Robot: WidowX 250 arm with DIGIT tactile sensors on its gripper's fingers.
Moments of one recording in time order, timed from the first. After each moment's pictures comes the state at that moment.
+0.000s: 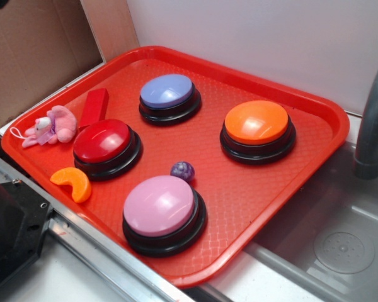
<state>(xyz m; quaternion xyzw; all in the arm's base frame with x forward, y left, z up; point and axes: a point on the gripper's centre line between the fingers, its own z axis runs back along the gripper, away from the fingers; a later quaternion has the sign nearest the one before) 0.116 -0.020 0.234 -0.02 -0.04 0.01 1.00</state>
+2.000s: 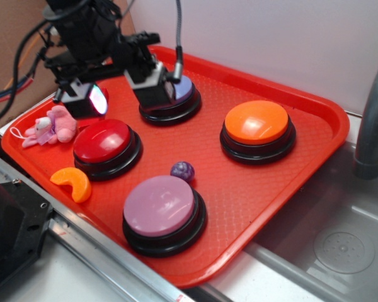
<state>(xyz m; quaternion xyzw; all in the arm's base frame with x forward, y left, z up) 0.185 -0.072 0.099 -0.07 -0.09 0.32 0.94</state>
